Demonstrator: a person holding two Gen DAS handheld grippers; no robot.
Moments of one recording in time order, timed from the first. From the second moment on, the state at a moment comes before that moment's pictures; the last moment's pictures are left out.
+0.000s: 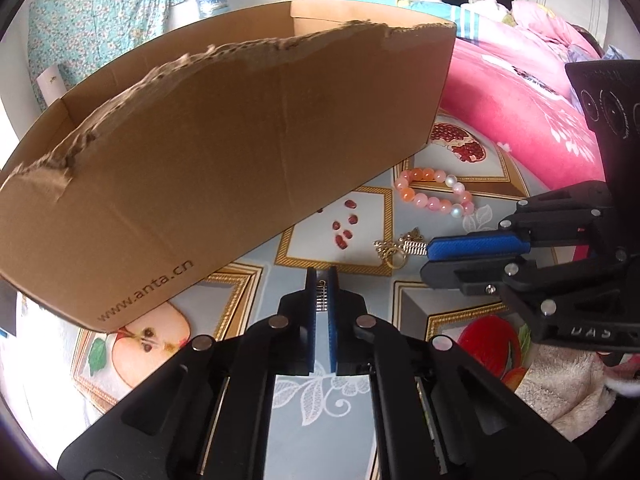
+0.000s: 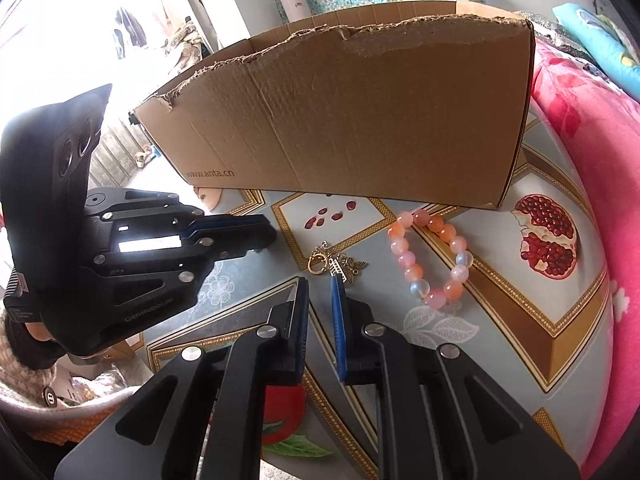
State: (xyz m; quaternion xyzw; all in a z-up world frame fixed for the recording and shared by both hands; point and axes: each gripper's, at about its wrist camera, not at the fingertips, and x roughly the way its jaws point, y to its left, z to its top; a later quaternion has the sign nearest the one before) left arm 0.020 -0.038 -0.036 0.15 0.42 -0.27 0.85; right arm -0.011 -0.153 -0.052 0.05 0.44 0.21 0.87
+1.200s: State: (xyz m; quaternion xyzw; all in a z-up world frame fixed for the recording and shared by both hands) left arm 0.012 -0.003 -0.036 0.11 0.41 -0.24 0.87; right arm -0.010 -0.151 -0.037 0.01 0.44 0.20 0.88
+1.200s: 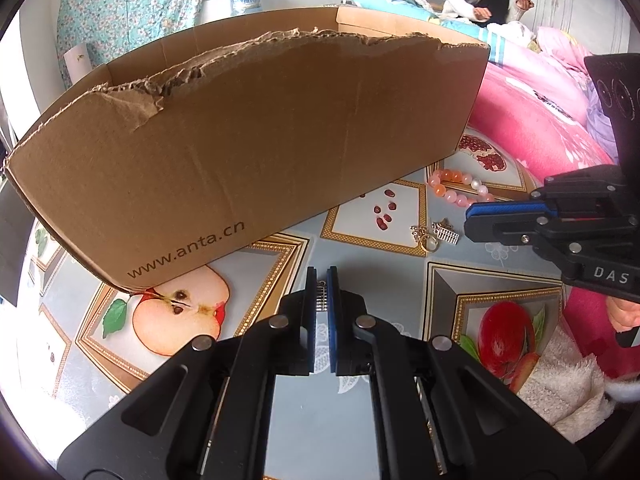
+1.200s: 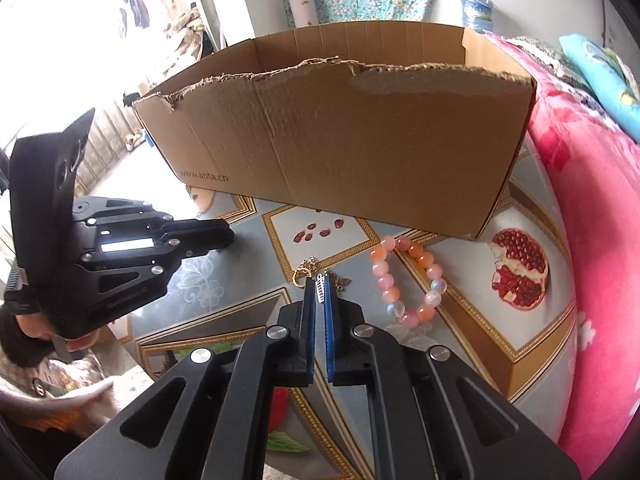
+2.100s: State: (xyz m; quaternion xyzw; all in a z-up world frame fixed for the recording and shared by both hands) left arm 0.011 -0.008 -0.037 0.11 0.41 -0.23 0.88; right arm -0.006 -0.122 -0.047 -0.07 0.44 0.18 0.88
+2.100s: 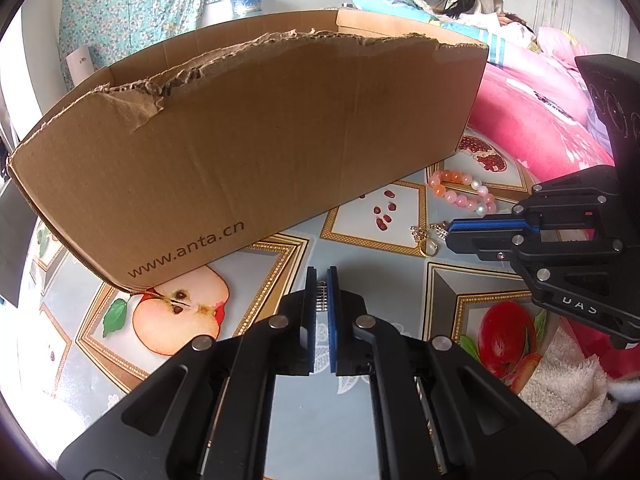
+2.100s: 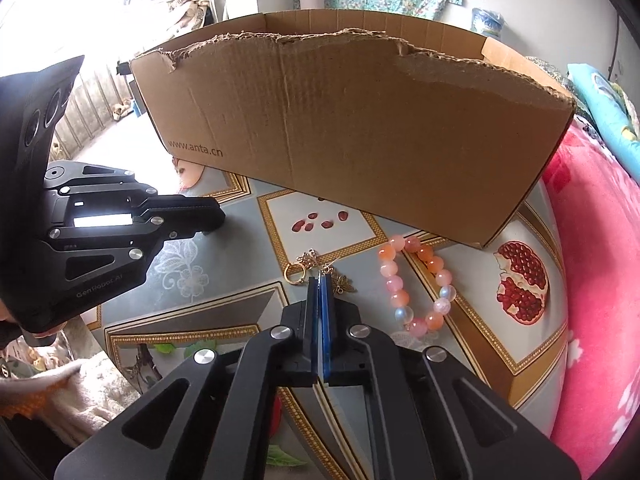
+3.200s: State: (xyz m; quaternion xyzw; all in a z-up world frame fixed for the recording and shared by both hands) left arm 0.083 0.051 0.081 -0.18 0.37 -0.36 0.84; right arm 0.070 -0.176 0.081 0.09 0.35 0.30 0.89
